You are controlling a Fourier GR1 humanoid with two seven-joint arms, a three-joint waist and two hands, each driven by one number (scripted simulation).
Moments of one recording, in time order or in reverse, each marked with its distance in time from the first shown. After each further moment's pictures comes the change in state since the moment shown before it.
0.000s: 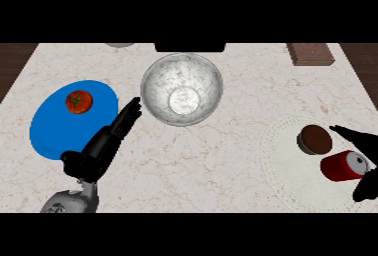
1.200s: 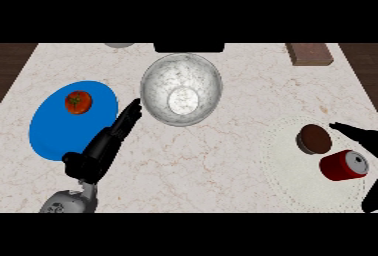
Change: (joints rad) left arm -0.005 0.065 -0.066 0.018 0.060 0.065 -0.025; right arm 0.040 -0.167 0.097 -0.345 -0.388 0.109 0.306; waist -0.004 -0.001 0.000
